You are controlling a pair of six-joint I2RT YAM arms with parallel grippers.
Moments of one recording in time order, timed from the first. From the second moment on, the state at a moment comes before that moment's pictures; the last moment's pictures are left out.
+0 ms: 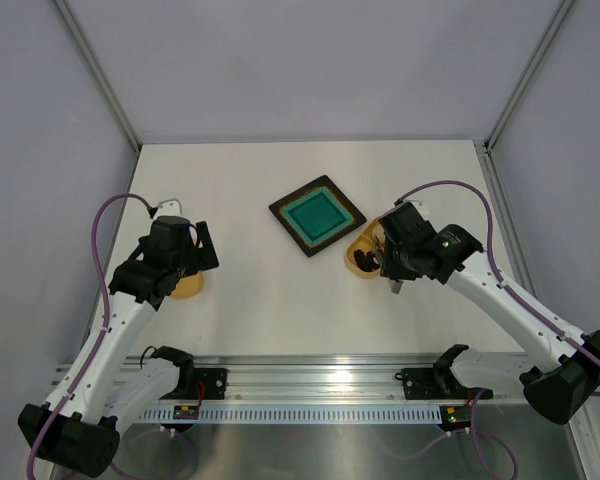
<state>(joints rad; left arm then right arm) -0.29 0.87 0.88 -0.81 -0.31 -0.44 0.66 1.16 1.15 -1.05 0.24 0.71</state>
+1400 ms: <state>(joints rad) -0.29 0.87 0.87 -0.81 -0.31 -0.44 0.66 1.09 1.13 -1.12 0.18 0.69</state>
